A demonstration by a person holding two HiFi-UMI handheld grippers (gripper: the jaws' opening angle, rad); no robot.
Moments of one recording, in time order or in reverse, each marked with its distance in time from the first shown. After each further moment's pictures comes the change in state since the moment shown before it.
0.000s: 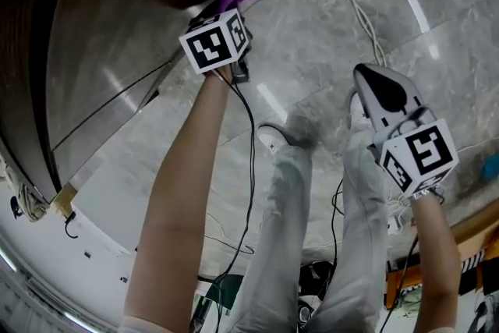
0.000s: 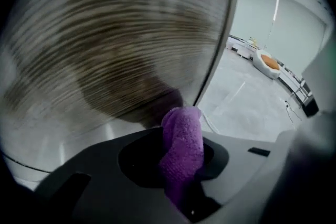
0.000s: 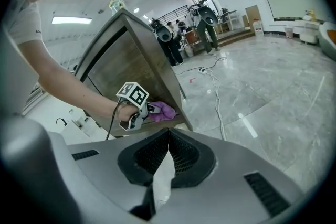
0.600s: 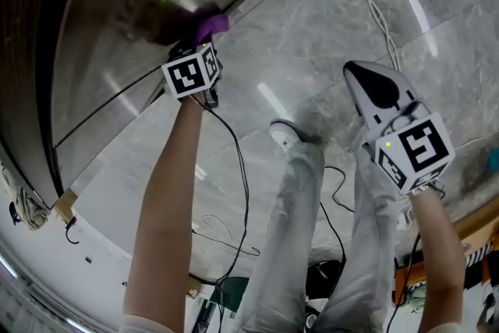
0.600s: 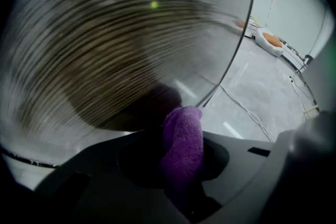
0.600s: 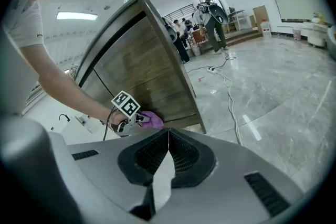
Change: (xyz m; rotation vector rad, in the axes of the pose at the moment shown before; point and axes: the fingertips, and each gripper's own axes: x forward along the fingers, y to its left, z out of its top) left arm -0.041 0.134 -0.087 0.098 0.150 0.080; right arm 0.041 0.070 0.001 -0.041 0.011 0.034
